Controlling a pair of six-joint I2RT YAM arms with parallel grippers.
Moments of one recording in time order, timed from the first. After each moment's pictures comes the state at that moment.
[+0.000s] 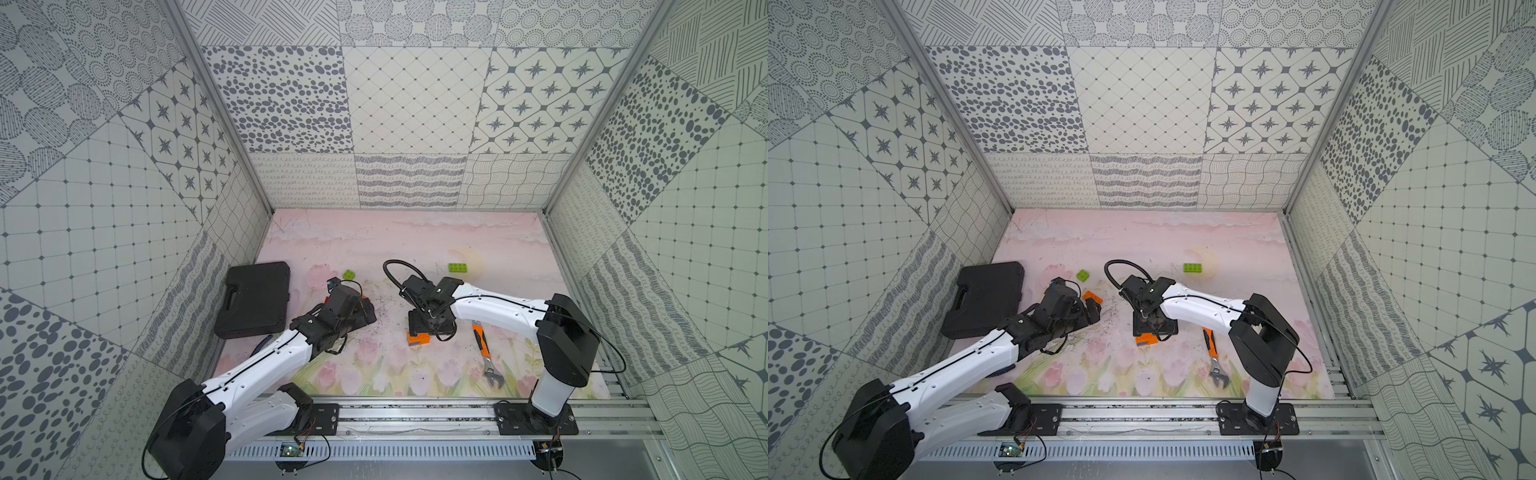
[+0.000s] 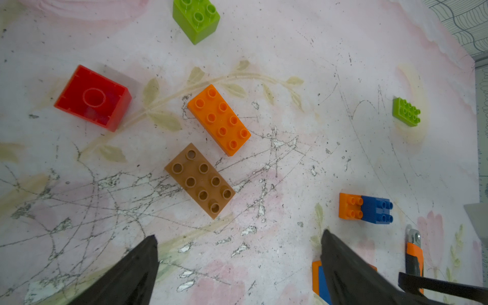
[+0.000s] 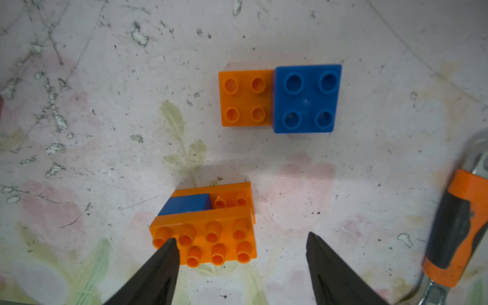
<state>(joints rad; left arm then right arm) -0.61 1.06 0.58 -0.40 -0.14 -0.85 0.94 1.76 1.26 -0.92 0.09 0.86</state>
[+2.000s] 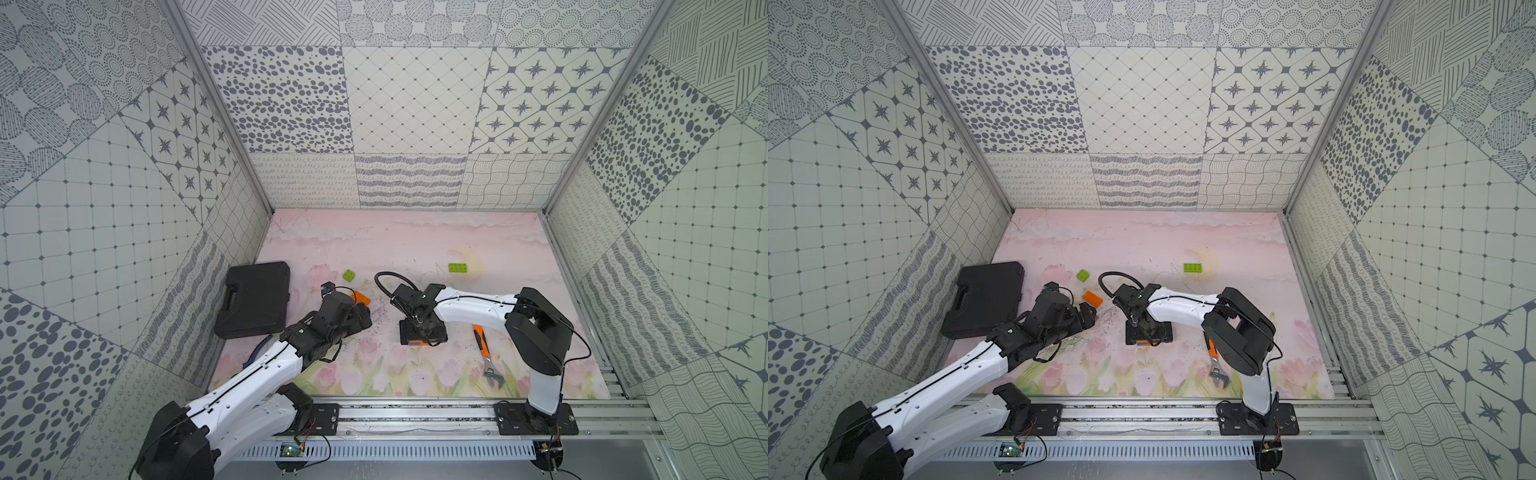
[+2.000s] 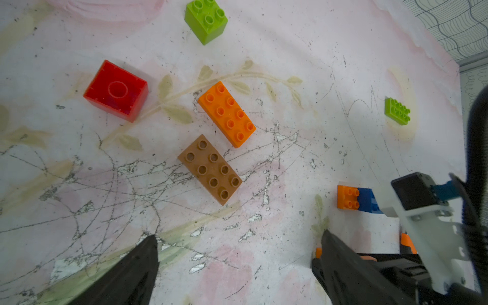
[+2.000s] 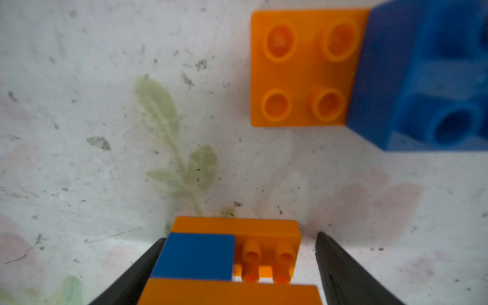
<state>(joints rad) -0.61 0.93 0.53 -0.44 -0.15 -0.86 0.97 1.91 1.27 -0.87 0.03 0.88</state>
